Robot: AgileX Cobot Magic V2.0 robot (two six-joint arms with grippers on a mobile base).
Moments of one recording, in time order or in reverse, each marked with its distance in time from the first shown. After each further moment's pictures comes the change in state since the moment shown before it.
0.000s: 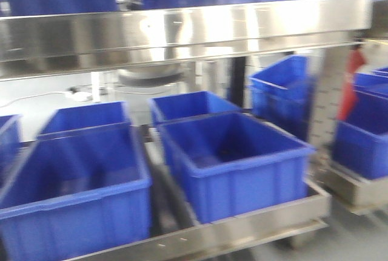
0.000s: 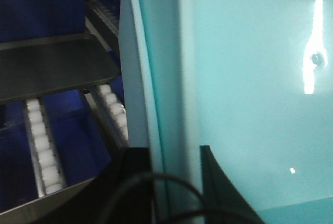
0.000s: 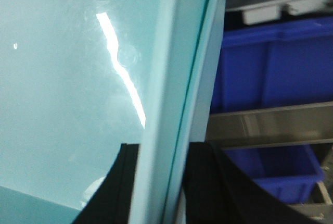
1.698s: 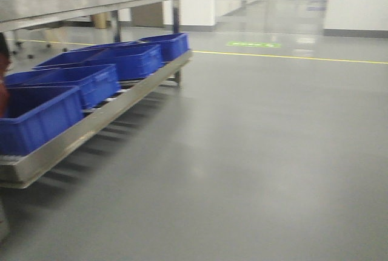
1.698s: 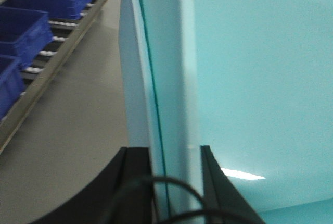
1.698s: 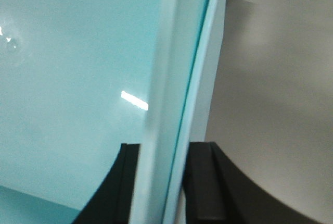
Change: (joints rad) left arm 0.000 0.000 0.000 -0.003 -0.007 0.005; right arm 0.000 0.000 0.000 -0.001 0.002 0.002
